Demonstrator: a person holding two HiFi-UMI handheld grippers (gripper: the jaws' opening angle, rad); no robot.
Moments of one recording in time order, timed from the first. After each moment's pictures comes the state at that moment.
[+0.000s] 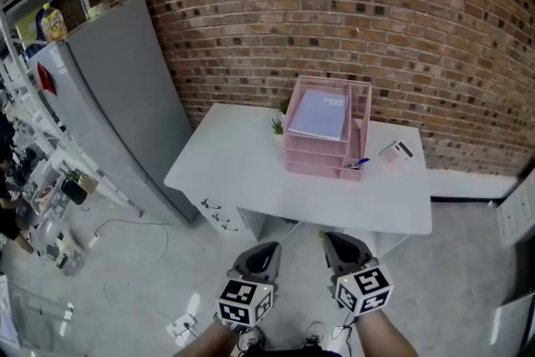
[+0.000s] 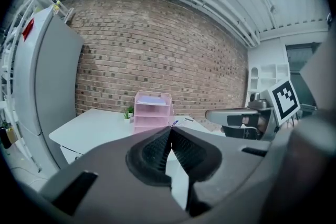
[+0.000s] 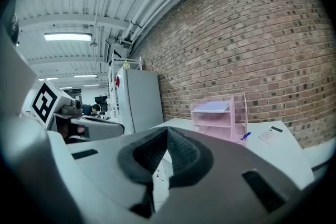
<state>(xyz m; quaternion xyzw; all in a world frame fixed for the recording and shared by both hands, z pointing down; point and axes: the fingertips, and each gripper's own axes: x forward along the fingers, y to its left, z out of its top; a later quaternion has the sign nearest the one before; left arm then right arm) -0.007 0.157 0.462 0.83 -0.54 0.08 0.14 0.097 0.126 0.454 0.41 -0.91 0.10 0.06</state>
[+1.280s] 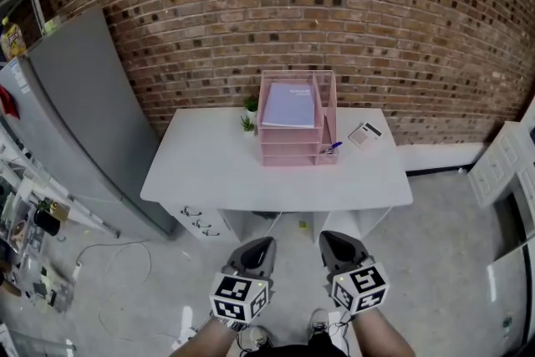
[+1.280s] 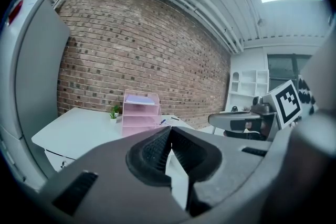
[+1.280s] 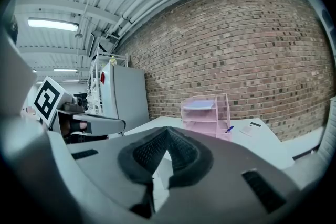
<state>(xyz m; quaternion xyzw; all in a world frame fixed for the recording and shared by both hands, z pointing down) -0.027 0.170 0.459 0.88 -0.45 0.07 0.14 0.084 0.169 0.453 0.51 -0.85 0.10 0.08</state>
